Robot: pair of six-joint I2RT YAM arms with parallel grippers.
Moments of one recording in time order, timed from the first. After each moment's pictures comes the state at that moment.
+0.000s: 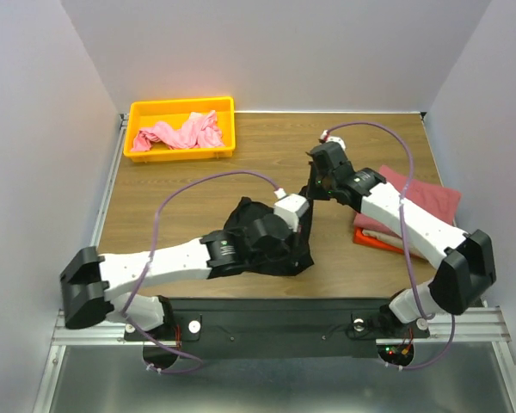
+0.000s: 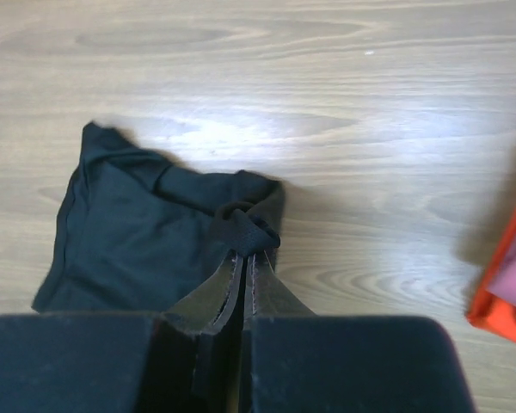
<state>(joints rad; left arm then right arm) -1.25 1.34 0.98 -0.16 -0.18 -0.62 0.60 1.43 1.22 -0.58 0.28 0.57</state>
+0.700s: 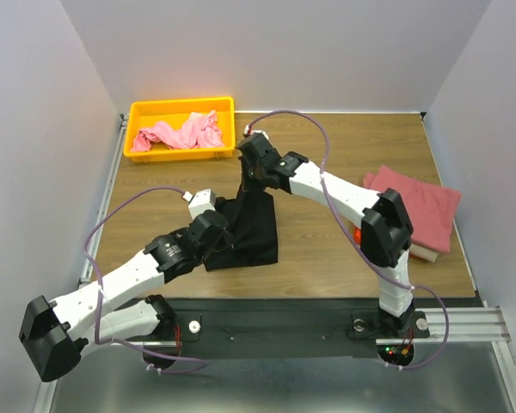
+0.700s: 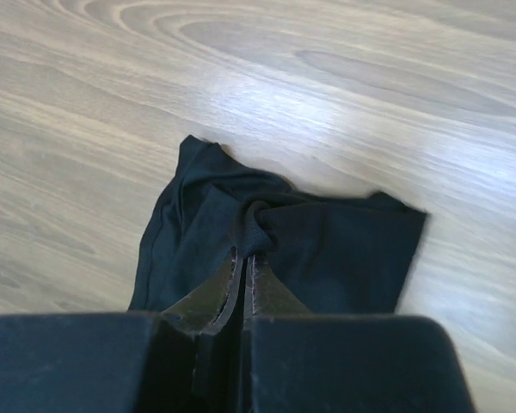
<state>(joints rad) -0.86 0.91 0.66 -0.49 -0.37 -0.87 0.81 1.98 1.77 -0.57 0.19 0.56</state>
